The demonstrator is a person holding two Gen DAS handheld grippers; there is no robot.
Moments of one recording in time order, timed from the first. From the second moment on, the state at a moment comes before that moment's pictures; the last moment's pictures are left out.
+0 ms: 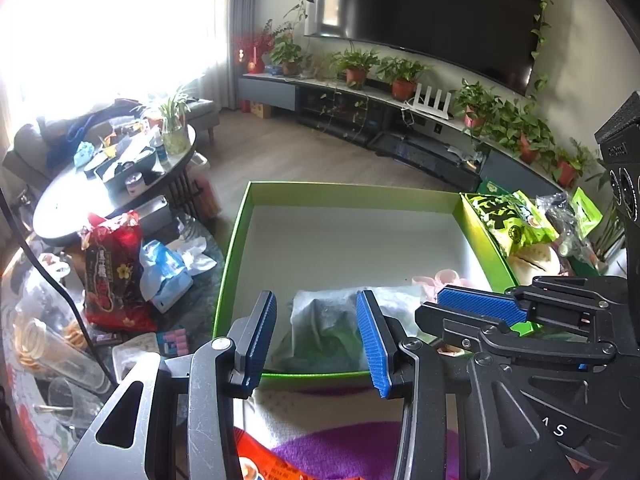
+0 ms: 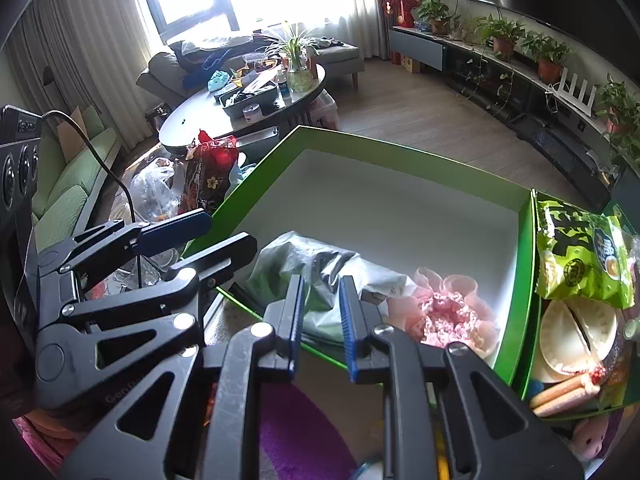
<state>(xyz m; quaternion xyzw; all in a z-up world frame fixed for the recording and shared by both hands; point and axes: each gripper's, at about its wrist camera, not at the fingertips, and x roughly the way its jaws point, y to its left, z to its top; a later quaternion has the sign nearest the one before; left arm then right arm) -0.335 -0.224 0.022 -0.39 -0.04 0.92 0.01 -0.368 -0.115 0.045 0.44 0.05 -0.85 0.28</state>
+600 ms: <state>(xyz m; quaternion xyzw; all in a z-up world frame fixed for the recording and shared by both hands) -0.273 -0.241 0.028 -0.32 -0.04 0.95 -0.03 -0.316 -0.119 0.066 0.40 0.07 -0.86 0.31</state>
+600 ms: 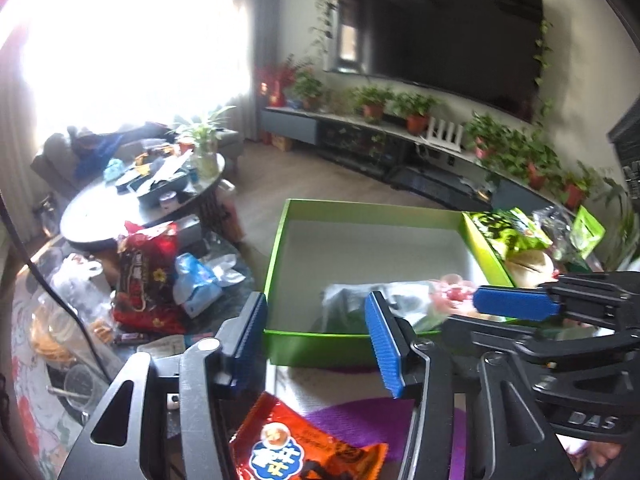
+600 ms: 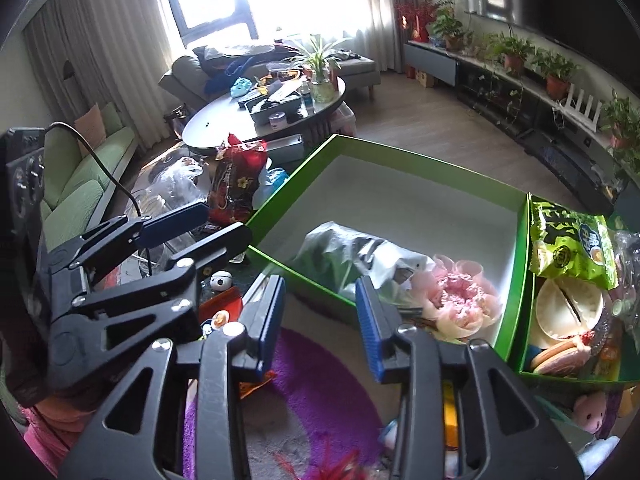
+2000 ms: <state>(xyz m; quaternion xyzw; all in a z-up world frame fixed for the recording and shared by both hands) -0.125 -0.092 0.041 -0.32 -0.03 0.94 0.11 -0.129 0.032 0.070 0.37 0.06 -0.89 0.25</state>
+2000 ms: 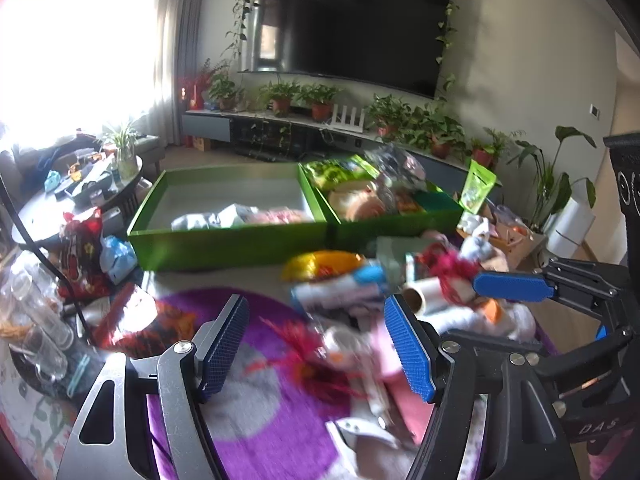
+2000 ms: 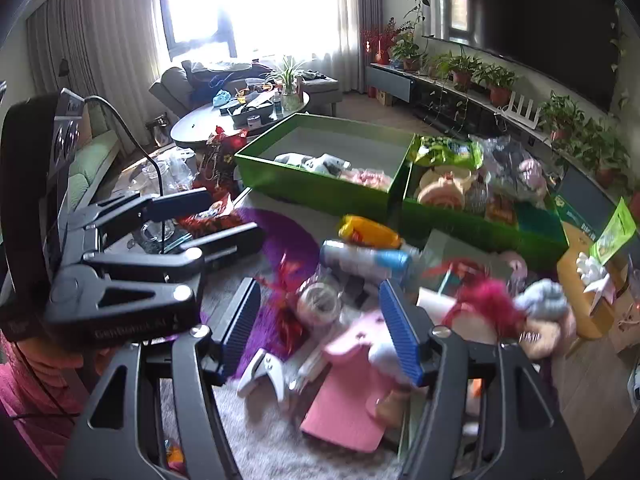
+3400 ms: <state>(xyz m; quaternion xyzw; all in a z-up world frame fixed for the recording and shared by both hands) -0.048 -0.061 -0.049 -0.40 -0.01 0.92 0.07 -0.083 0.053 -0.024 0.44 0.02 -0.84 0.32</state>
